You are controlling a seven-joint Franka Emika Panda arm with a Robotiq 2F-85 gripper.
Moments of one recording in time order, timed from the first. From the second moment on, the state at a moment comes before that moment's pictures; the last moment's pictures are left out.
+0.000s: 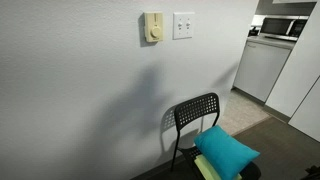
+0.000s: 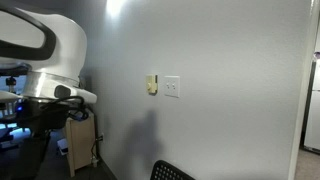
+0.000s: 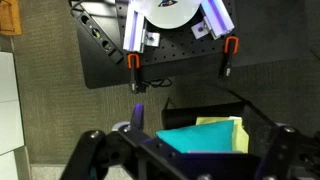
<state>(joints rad) 0.01 -0.79 0.14 -2.68 -0.01 1.60 0.25</state>
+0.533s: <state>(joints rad) 0.01 -0.79 0.14 -2.68 -0.02 1.63 0.25</state>
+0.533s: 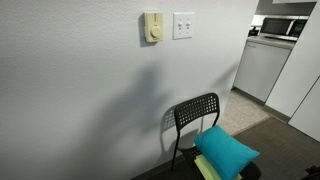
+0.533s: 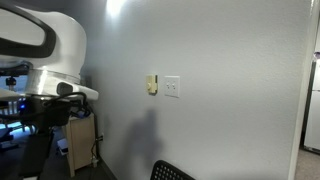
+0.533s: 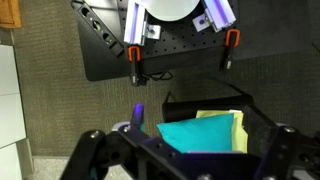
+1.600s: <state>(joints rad) 0.01 -0.63 0.14 -2.56 -0.35 2.17 -0.03</state>
